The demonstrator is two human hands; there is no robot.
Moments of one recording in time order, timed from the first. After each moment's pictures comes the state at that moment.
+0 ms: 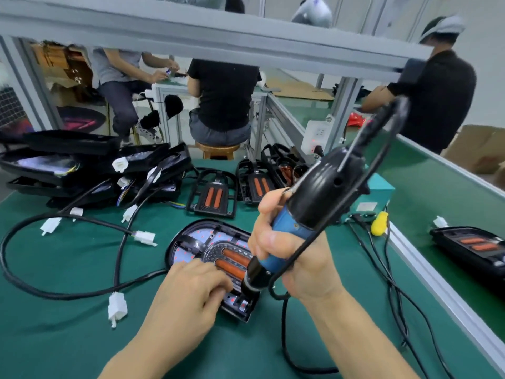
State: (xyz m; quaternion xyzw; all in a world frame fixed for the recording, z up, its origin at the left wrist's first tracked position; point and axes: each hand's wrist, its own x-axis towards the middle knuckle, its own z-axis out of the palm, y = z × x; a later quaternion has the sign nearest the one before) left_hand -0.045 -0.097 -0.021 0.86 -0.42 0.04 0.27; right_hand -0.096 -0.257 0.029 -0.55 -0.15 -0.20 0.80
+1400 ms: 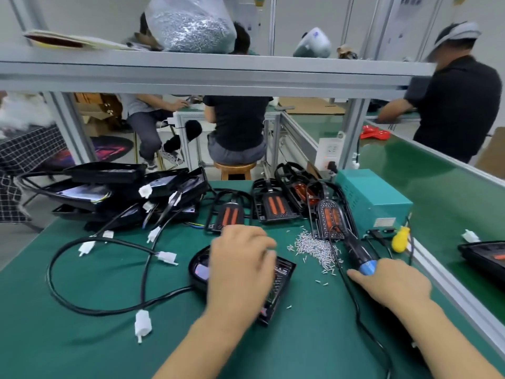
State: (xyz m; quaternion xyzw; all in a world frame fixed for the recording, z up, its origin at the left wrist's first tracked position) left_hand -0.042 -0.159 0.011 0.82 -0.38 0.23 0.36; right_hand -0.125 -0.404 -0.031 -0.89 0.45 0.02 0.00
